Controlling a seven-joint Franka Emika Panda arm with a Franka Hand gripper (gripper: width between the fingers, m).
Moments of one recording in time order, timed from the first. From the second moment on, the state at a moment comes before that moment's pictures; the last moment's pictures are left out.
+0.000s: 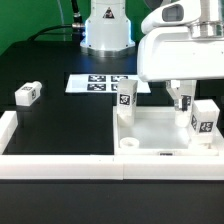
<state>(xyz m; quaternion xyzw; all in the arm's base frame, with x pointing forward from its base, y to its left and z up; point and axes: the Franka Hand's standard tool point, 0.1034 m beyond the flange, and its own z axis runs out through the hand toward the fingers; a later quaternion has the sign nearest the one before) 0.659 0.107 0.091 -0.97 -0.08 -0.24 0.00</state>
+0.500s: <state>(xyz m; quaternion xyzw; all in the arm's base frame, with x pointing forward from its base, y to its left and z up) 0.661 0.105 0.108 -0.97 -0.08 -0.22 0.00</state>
